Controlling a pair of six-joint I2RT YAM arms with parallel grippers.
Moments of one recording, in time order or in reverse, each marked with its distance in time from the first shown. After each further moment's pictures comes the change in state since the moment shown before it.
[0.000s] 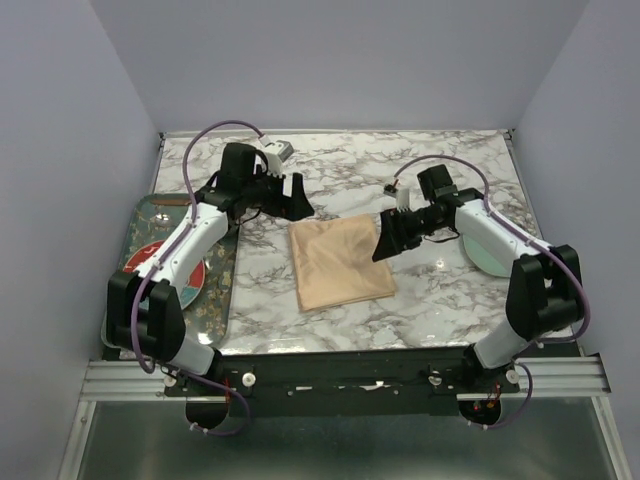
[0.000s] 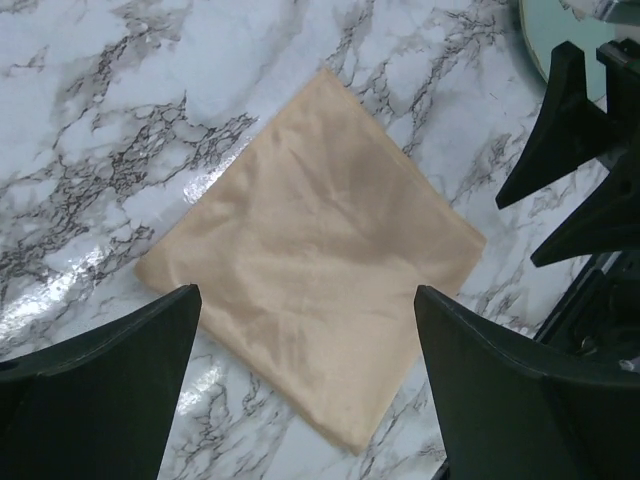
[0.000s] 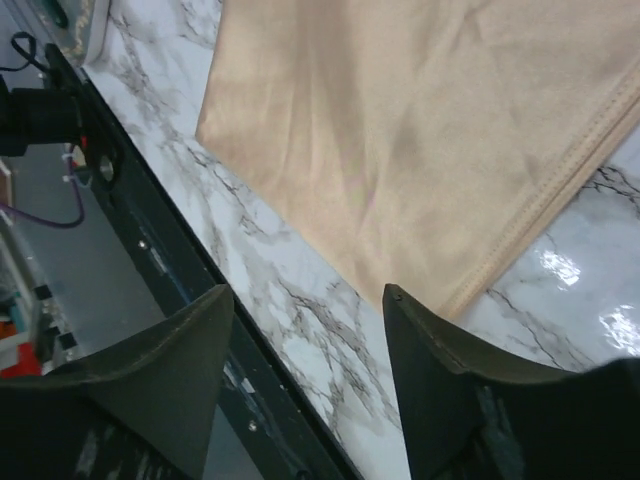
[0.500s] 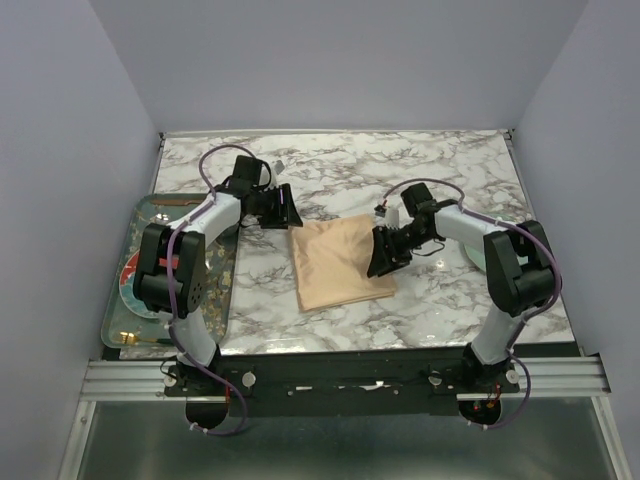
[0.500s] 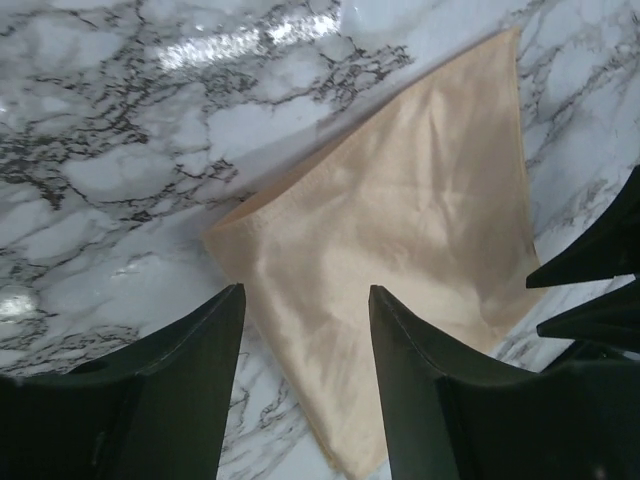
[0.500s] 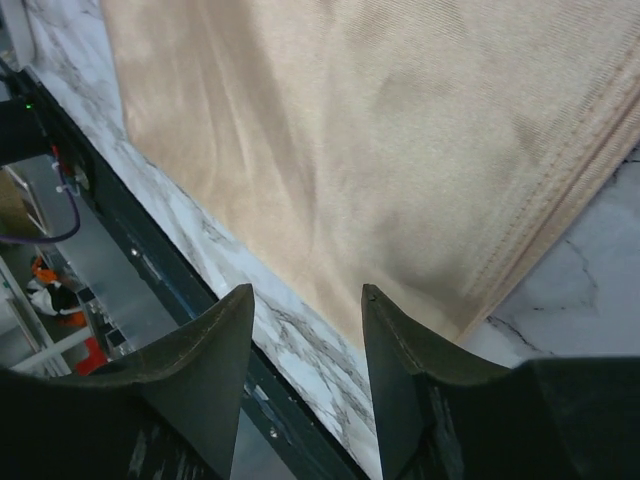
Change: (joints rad) left arm 0.077 0.308 0.001 0.012 -0.024 -0.228; right arm 0.039 0.193 -0.074 0.111 -0.018 0.145
